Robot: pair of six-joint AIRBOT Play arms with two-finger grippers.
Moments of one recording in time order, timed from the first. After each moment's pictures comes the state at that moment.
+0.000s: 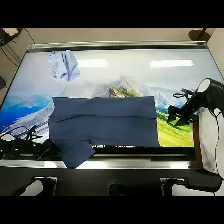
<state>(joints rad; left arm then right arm) 0.52 -1.09 0.46 1.02 -1.30 -1.24 -0.21 -1.49 1.33 -1.38 1.59 1.62</state>
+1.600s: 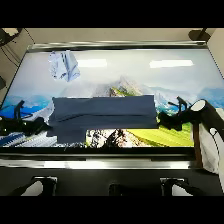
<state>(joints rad) 0.40 -1.12 0.86 0.97 -1.30 -1.33 -0.19 -1.33 0.99 -1.09 1.16 1.55</state>
